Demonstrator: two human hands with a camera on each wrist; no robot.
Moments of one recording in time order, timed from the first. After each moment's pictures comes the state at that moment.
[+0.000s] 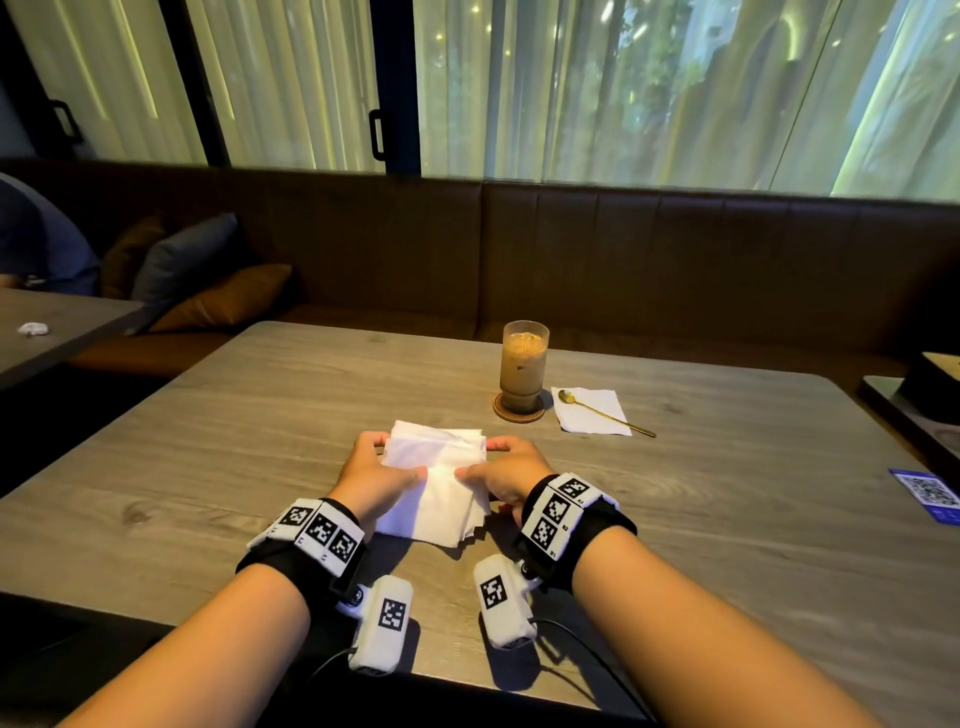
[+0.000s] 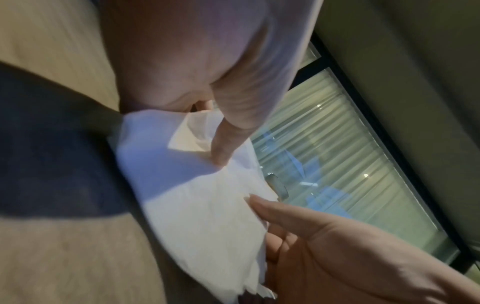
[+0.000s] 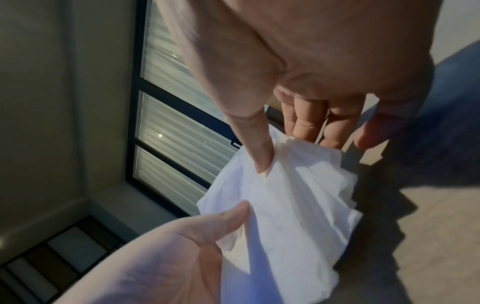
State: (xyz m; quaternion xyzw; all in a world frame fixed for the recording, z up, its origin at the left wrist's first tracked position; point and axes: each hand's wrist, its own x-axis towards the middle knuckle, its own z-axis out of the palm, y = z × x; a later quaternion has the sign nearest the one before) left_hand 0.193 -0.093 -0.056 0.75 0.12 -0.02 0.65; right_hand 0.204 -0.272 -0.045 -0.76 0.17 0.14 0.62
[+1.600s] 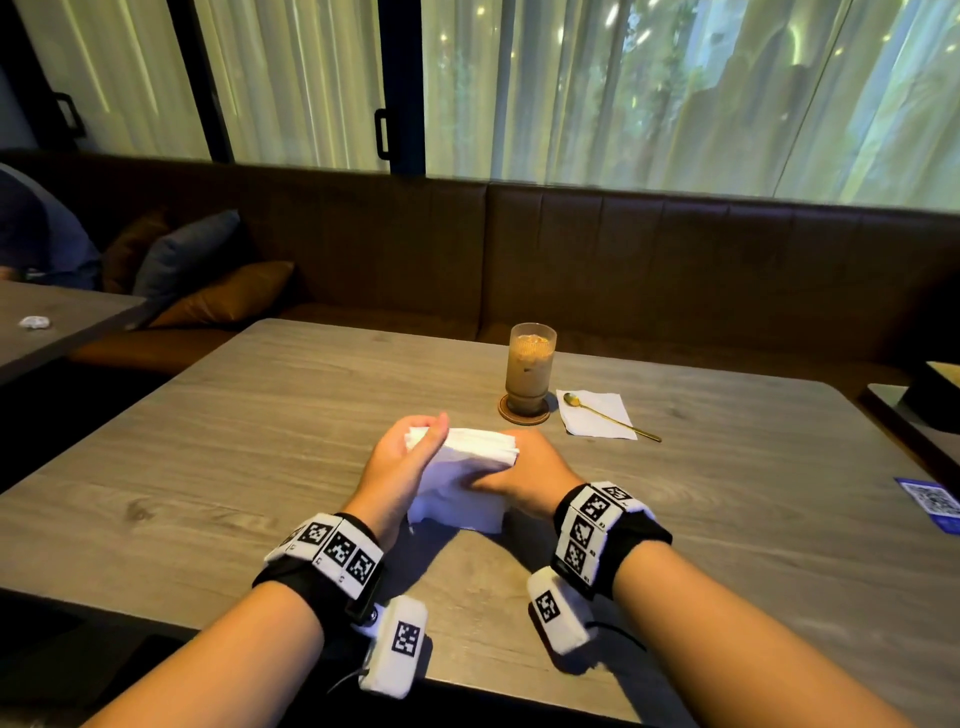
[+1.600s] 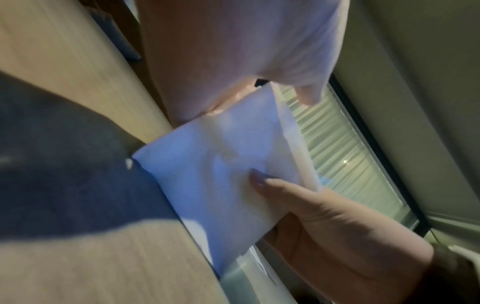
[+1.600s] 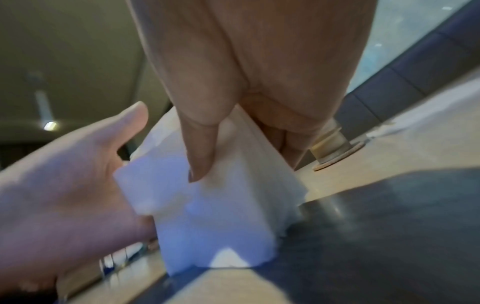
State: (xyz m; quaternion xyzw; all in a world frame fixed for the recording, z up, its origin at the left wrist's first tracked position) left_hand 0.184 -0.111 -0.047 0.64 -0.01 0.00 0.77; right_hand 0.192 -0.297 -0.036 -0.84 -0.14 0.04 0.52
